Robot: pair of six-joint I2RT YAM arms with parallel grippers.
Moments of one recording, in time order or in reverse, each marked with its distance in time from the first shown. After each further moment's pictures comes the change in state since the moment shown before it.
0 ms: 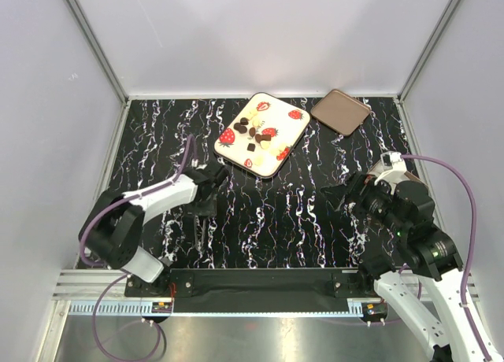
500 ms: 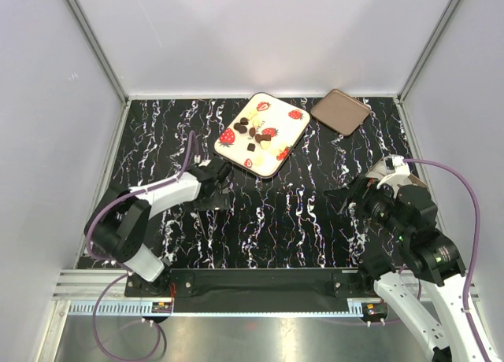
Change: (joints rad) left arm 0.002 0.106 0.032 0.140 0.010 -0.051; right arm 0.000 -0.037 0.000 -0.042 0.030 -0.023
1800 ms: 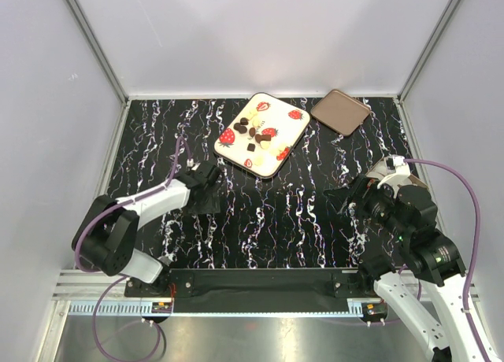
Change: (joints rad) left arm 0.053 -0.122 -0.129 0.092 0.077 0.046; right arm 0.000 0.000 0.000 0.000 0.004 0.016
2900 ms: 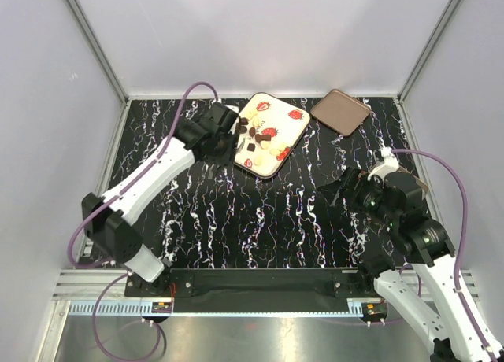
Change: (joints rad) left arm -0.084 0.068 0.779 -0.450 0.026 0.269; right arm 0.000 0.101 0.000 0.006 -0.016 0.050
